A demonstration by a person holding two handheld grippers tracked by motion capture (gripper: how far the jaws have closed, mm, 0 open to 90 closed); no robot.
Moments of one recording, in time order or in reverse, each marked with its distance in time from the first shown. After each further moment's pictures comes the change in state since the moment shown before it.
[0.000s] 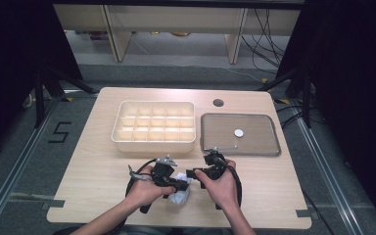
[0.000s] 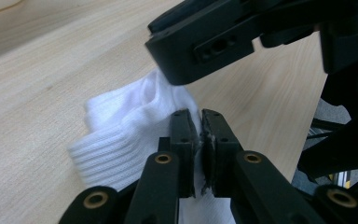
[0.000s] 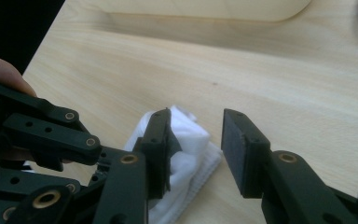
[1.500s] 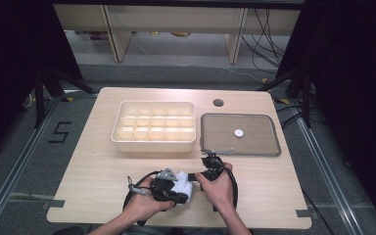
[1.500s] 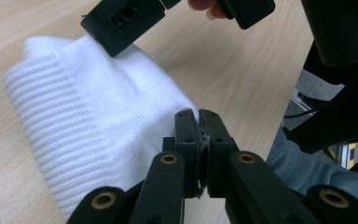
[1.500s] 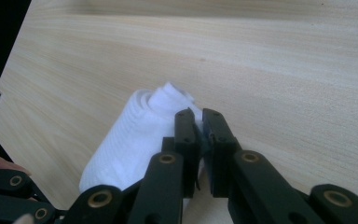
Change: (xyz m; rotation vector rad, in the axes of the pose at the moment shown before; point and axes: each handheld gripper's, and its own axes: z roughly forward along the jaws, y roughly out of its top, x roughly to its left) left arm -0.021 -0.026 0.000 0.025 -0.015 0.060; right arm -0.008 -0.006 0.016 0.052 -0.015 0.056
